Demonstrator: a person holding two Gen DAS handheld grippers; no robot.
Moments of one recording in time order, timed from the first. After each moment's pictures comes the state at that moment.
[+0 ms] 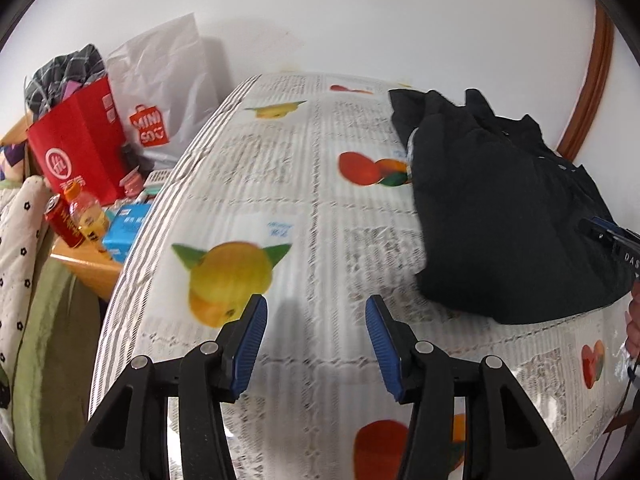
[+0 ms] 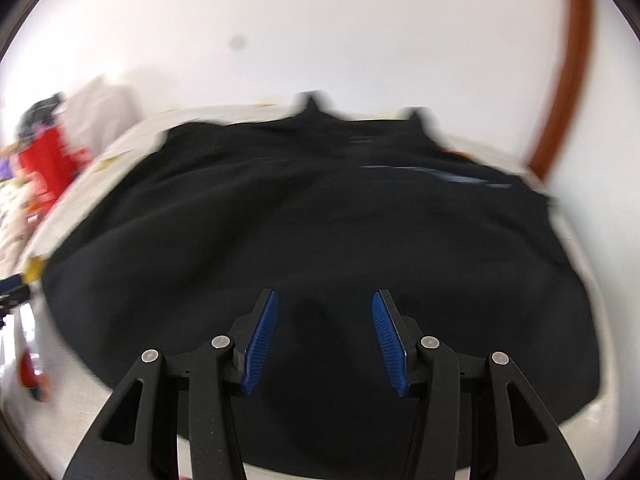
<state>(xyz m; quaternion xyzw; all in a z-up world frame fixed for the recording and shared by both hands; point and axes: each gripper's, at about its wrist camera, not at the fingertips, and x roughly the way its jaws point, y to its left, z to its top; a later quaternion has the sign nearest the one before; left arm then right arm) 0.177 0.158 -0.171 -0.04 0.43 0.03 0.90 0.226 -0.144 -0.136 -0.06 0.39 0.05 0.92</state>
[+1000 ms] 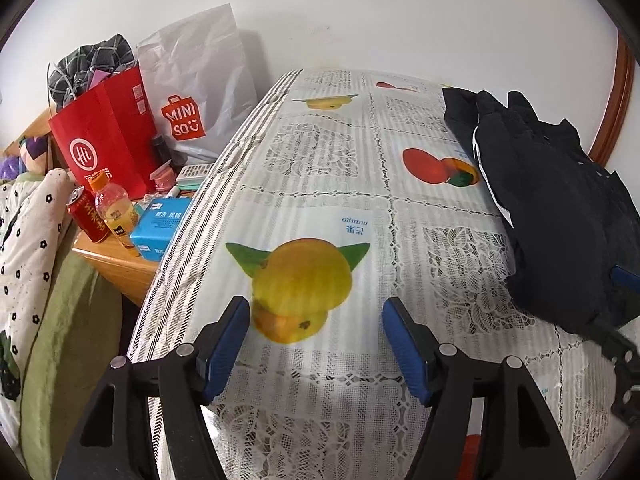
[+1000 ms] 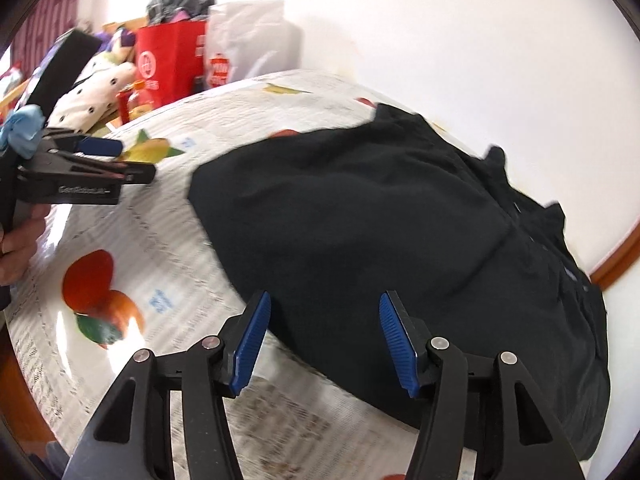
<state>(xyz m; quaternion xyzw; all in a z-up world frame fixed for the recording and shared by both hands) 0.187 0.190 -0.191 -0.03 0.43 0.08 0.90 0.147 0.023 -0.164 -0.25 0.36 0.18 0.88</state>
